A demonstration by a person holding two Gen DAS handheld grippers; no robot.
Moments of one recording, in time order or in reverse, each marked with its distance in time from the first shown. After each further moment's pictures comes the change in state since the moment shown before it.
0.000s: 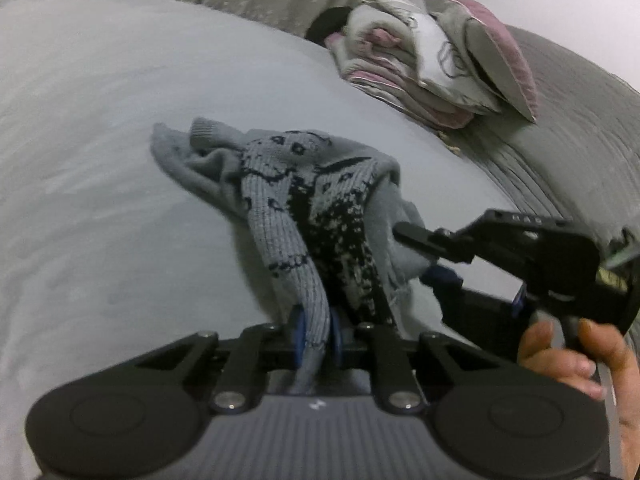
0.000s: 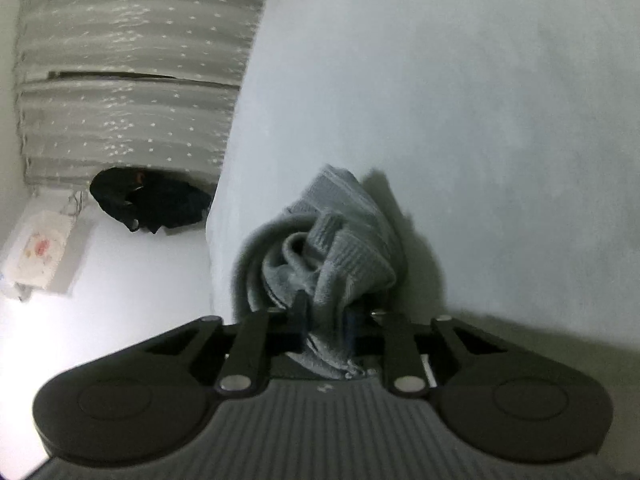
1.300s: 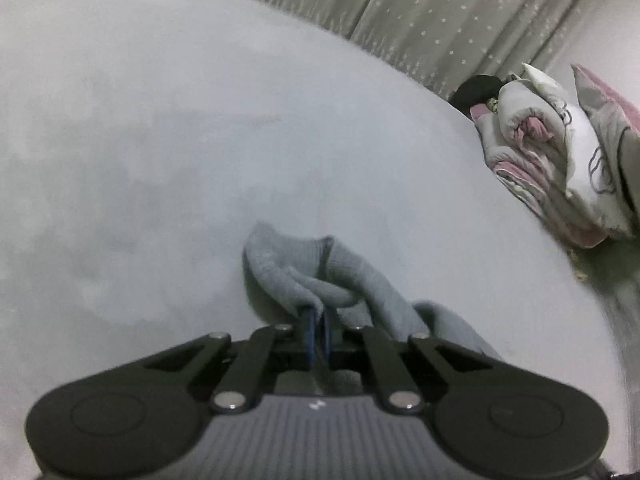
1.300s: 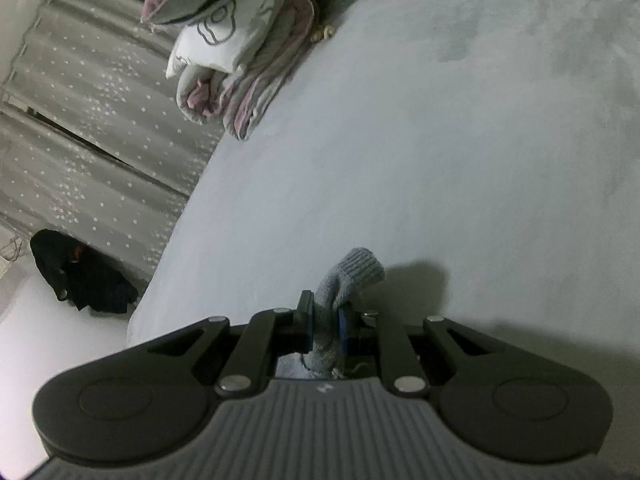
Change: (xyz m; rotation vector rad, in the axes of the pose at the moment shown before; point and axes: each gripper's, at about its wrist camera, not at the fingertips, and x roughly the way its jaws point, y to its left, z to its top) left arm 0.050 0.054 0.095 -0.275 -0.158 0.356; right arm -0.065 -0.060 0.050 -0.127 -0.382 -0.216
